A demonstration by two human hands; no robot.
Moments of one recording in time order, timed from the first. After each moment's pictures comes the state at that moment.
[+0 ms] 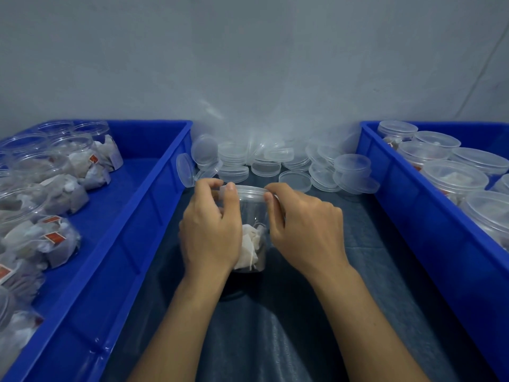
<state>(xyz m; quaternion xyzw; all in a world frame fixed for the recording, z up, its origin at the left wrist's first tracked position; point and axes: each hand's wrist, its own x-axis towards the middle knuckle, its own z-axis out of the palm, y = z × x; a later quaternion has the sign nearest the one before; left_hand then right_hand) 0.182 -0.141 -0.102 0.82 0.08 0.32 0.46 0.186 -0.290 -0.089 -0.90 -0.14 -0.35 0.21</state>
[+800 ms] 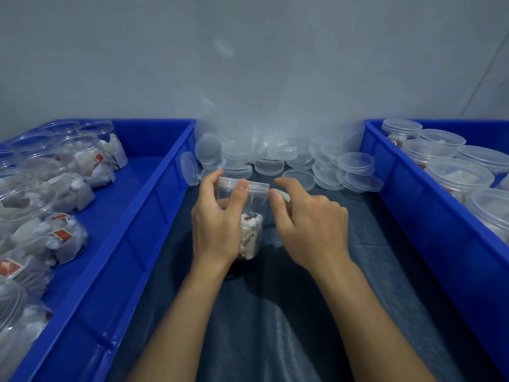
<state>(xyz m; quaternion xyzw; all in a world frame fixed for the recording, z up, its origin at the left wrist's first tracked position) 0.191 -0.139 -0.109 0.75 0.03 0.30 0.60 0.192 -0.292 -0.097 -0.92 -0.11 -0.30 0.22</state>
